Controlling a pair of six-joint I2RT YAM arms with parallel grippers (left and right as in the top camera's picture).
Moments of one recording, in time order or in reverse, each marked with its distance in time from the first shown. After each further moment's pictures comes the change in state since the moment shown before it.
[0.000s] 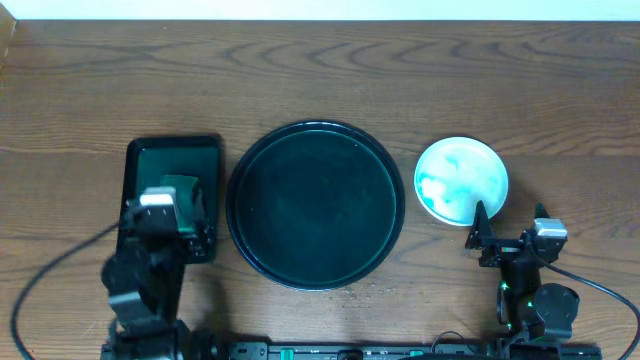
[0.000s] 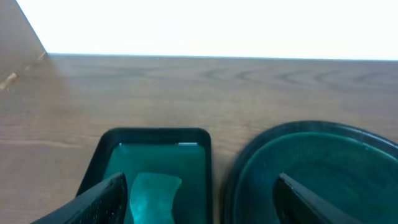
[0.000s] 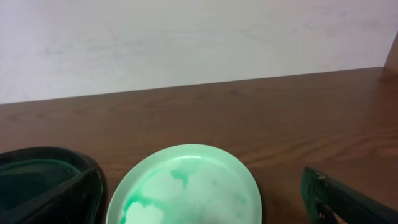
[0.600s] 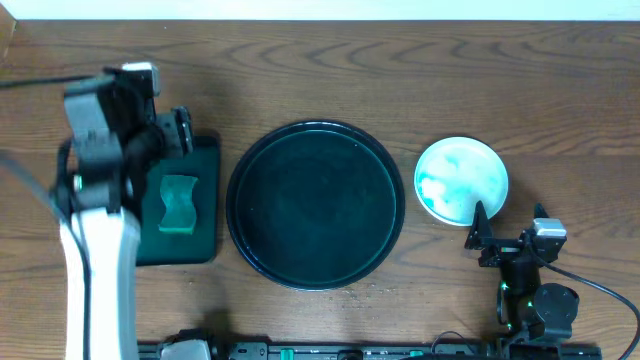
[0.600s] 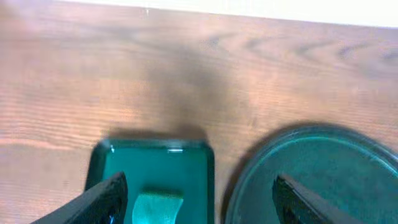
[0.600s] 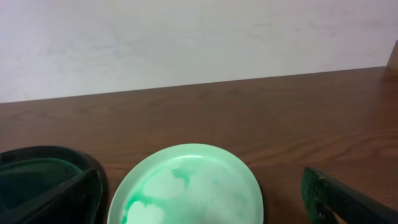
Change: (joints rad) left arm -0.001 0.880 0.772 -0.286 0.001 0.000; right arm 0.000 0.001 0.000 0.001 -0.006 0.000
